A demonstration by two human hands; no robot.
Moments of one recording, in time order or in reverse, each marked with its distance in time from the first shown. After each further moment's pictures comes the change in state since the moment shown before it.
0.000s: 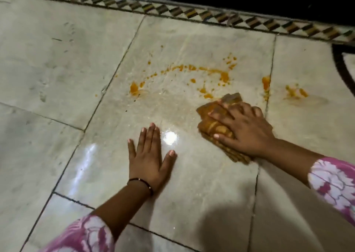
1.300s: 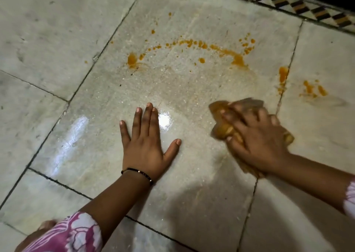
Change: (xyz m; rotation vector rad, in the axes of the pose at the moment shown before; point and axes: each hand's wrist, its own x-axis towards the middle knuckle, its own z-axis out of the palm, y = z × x) left_hand 0.001 0.014 0.017 0.042 0.143 -0.082; right_hand -0.023 -0.008 0.017 -0.008 0.220 -0.048
